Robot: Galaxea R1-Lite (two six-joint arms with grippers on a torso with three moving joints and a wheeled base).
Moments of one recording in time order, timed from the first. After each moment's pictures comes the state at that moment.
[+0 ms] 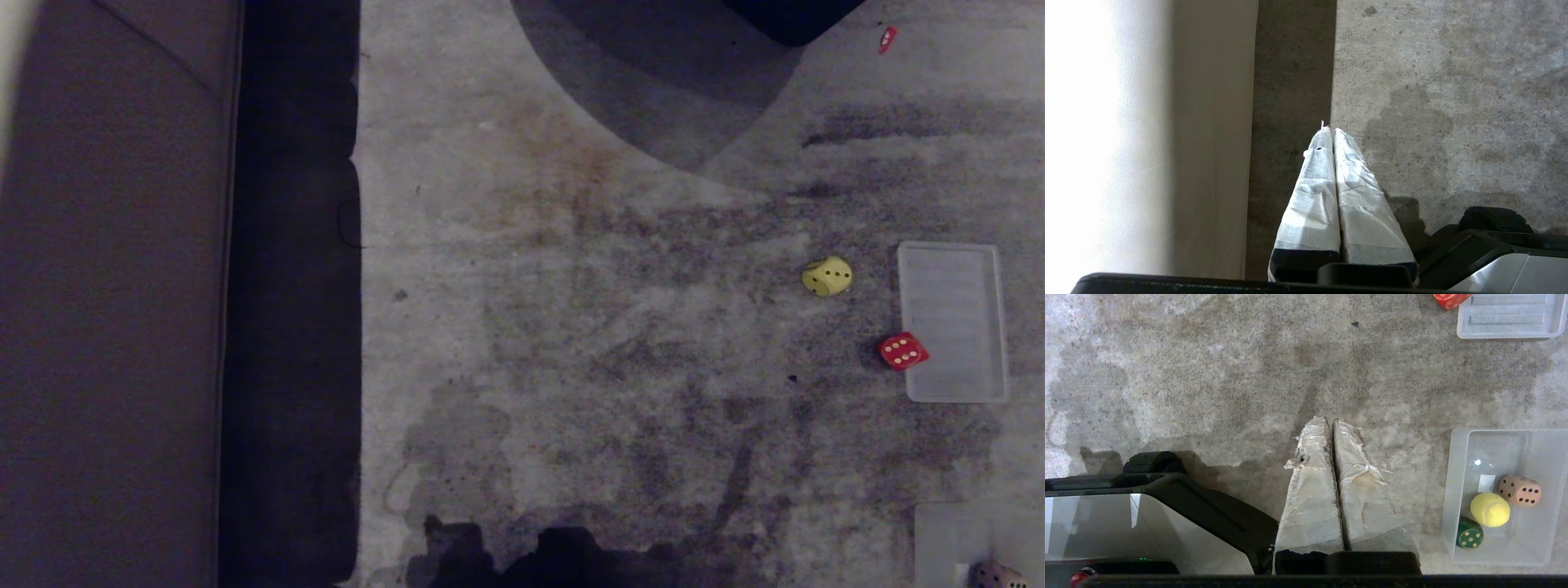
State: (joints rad) left arm 0.00 0.00 0.00 0.00 0.04 -0.03; right arm 0.01 0.00 -0.10 0.26 -0.01 0.05
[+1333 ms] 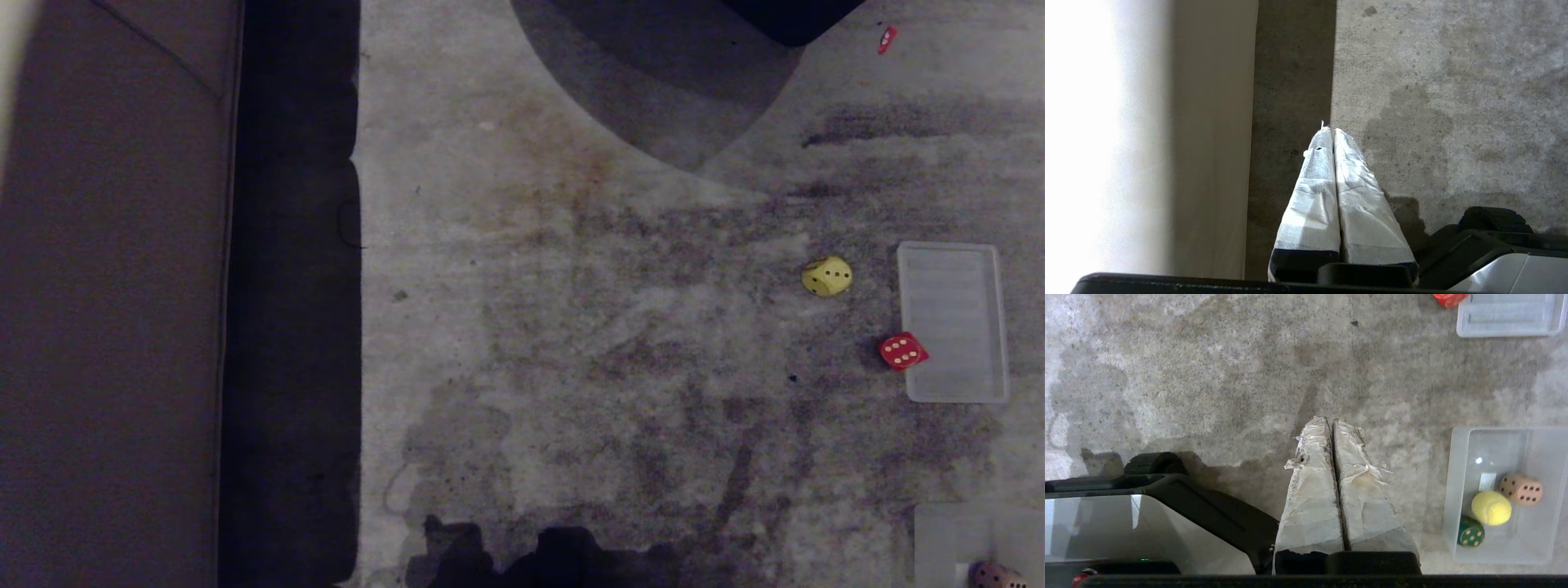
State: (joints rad) left arm 0.00 0.00 0.00 0.00 0.04 -0.03; right arm 0.01 0.00 -0.11 0.26 -0.01 0.06
